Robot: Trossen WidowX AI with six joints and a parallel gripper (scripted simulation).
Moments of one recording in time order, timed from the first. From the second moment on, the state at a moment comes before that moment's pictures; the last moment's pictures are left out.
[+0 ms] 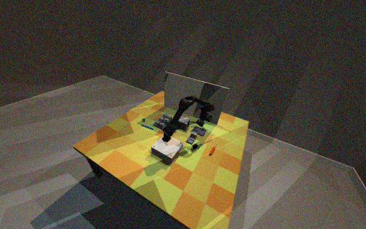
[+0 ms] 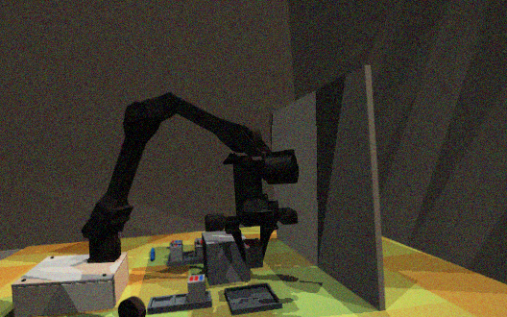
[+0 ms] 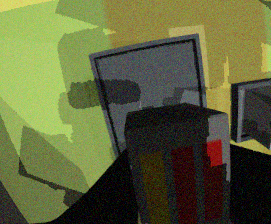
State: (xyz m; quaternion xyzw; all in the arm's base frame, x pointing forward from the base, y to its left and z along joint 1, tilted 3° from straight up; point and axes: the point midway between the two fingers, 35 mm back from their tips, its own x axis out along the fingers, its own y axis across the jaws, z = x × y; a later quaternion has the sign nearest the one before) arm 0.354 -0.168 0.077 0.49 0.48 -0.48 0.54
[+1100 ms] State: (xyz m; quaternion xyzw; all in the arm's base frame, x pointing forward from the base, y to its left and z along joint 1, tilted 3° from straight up) arm 0.353 -0.168 0.047 0.49 0.48 -0.48 0.54
